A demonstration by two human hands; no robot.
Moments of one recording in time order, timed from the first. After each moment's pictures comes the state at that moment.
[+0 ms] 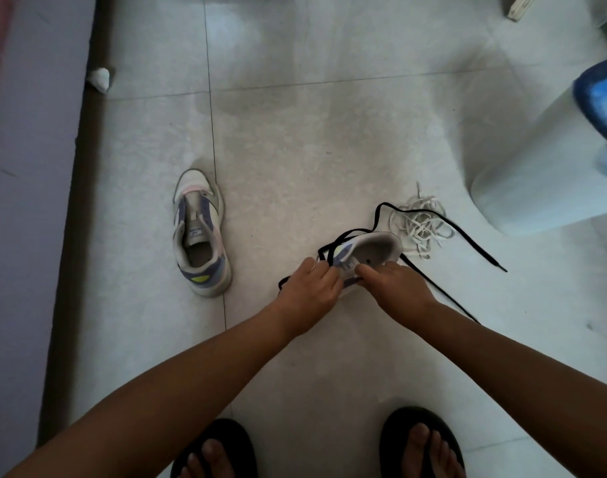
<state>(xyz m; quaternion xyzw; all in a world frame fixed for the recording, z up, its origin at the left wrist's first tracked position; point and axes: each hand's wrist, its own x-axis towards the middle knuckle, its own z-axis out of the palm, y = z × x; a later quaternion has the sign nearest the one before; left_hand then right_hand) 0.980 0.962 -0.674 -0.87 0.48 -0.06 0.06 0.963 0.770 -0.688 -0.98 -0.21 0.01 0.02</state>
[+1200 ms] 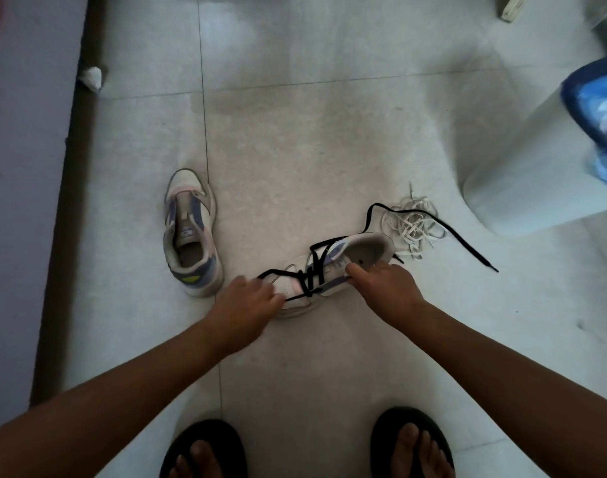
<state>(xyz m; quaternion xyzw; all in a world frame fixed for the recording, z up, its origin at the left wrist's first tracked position) 0.963 1.033 -0.665 -0.90 0.43 0.06 0.06 0.963 0.770 -0.687 -0.98 -0.19 0.08 -0.02</state>
